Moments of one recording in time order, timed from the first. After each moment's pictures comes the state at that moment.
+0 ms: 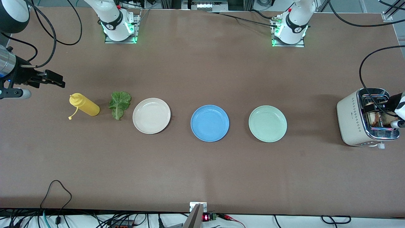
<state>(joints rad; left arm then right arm) 0.40 0.34 -0.04 -1.76 0.03 1.96 0.28 -0.05 0.08 0.04 -1.64 0.01 1.61 -0.03</state>
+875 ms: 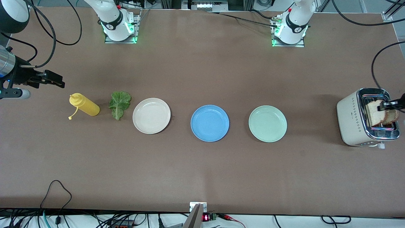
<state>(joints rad) 0.42 0.33 -0.05 -1.54 0.04 1.71 0.36 -0.05 0.08 0.04 -1.64 0.01 1.61 -0.03</state>
